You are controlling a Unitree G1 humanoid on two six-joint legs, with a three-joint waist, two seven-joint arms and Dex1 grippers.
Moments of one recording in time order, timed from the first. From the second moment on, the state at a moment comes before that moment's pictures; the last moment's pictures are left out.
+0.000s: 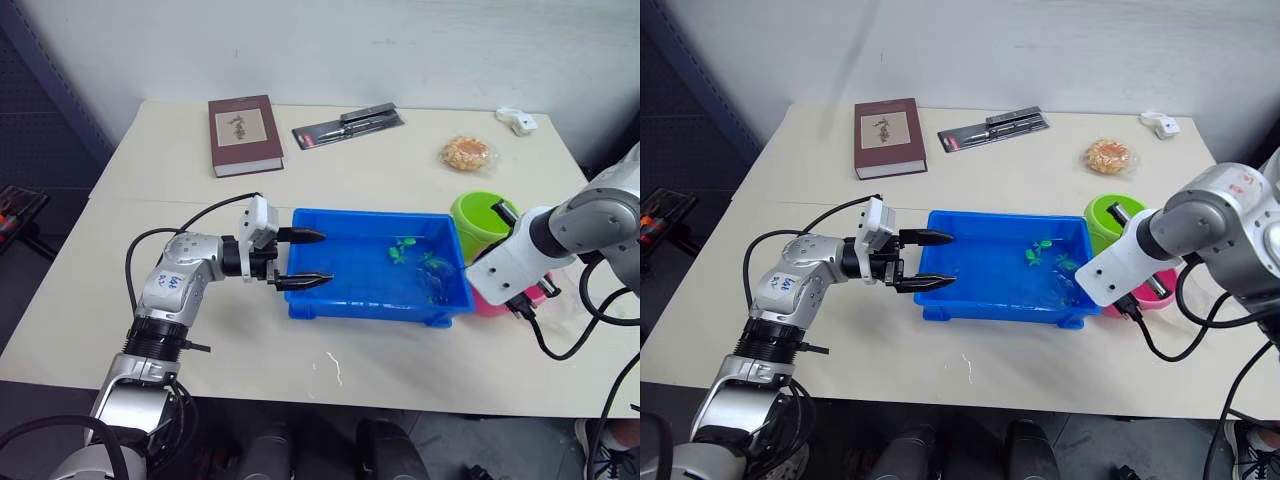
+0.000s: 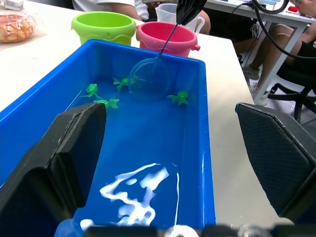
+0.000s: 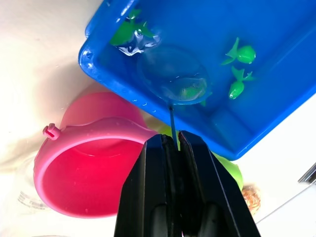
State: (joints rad) left arm -0.66 0.44 -0.08 0.21 -0.39 0.31 -1.17; right arm -0.81 -1.20 0.35 -0.15 -0.33 -0.20 1.53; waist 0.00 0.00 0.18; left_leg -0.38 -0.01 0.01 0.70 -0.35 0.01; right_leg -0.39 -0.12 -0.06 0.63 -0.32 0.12
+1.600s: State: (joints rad) left arm -0.61 0.45 -0.06 0.16 -0.41 0.33 -1.15; right arm -0.85 -1.15 0.42 -0.02 -0.25 -0.26 1.54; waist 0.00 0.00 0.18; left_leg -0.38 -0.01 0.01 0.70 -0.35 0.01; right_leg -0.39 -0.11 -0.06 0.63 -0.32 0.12
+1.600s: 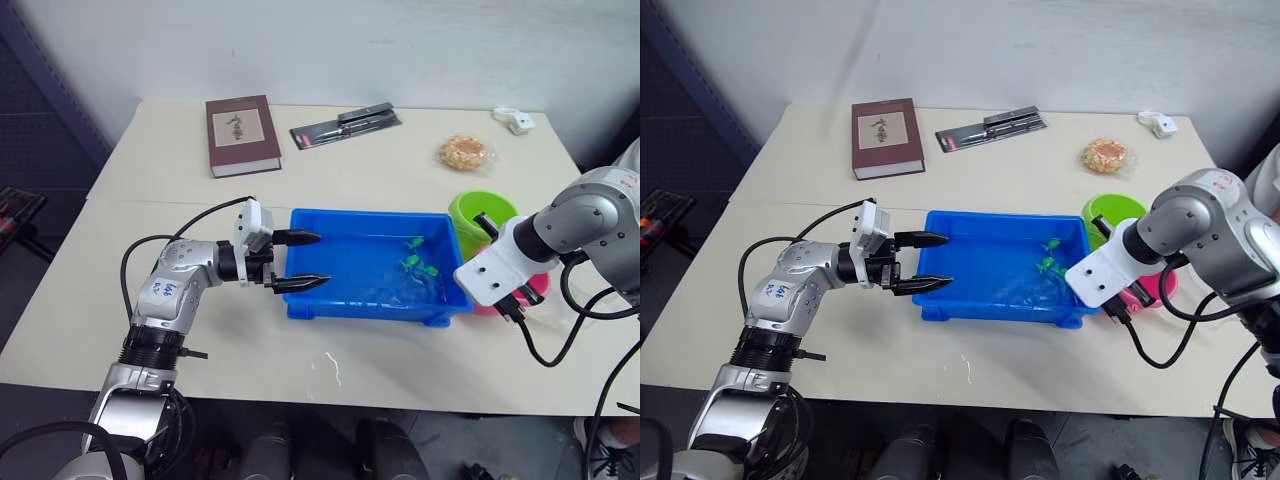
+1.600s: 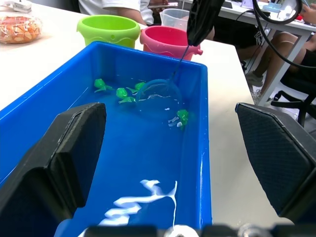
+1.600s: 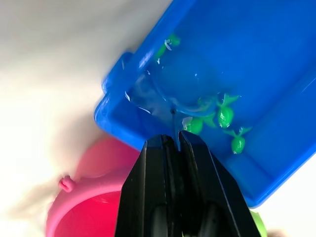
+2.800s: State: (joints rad) left arm -0.58 0.48 -0.05 0.12 -0.41 0.37 -1.15; right arm -0.66 -0.99 0.17 -0.07 0.09 0.32 1.42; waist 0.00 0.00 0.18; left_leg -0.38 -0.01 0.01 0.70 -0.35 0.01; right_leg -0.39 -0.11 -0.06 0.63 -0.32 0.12
